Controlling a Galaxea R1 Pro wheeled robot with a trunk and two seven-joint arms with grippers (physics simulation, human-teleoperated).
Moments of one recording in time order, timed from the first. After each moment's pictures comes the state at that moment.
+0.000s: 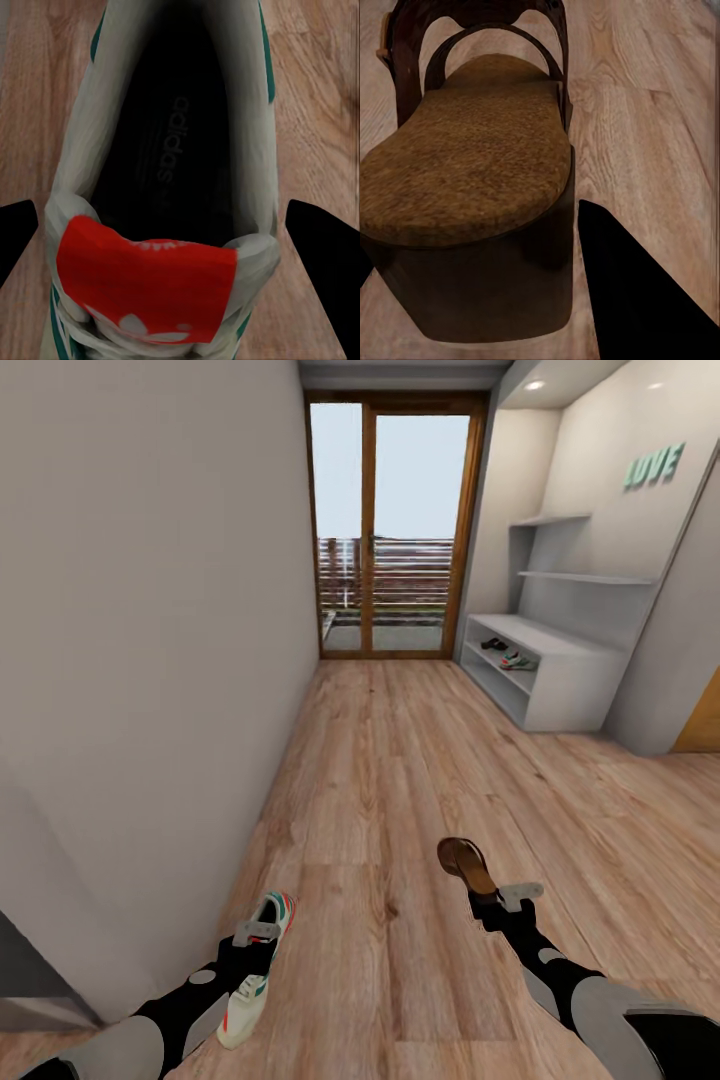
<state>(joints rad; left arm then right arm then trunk) -0.66 0.07 -0.79 -0.20 0.71 -0.18 -0.04 -0.80 -0.11 0.03 0.04 0.06 -0.53 0.07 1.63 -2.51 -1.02</state>
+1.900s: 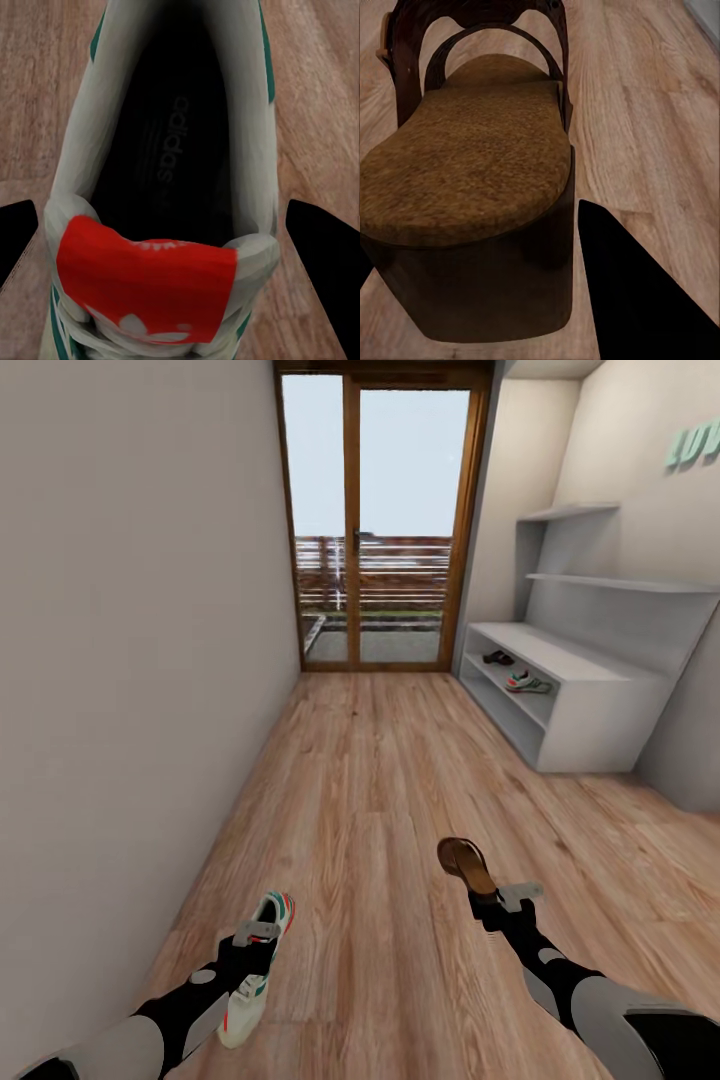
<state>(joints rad) -0.66 0.07 -0.79 -0.20 0.71 -0.18 -0.04 -0.80 -0.11 0.03 0.04 0.06 -0.53 0.07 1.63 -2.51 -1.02</state>
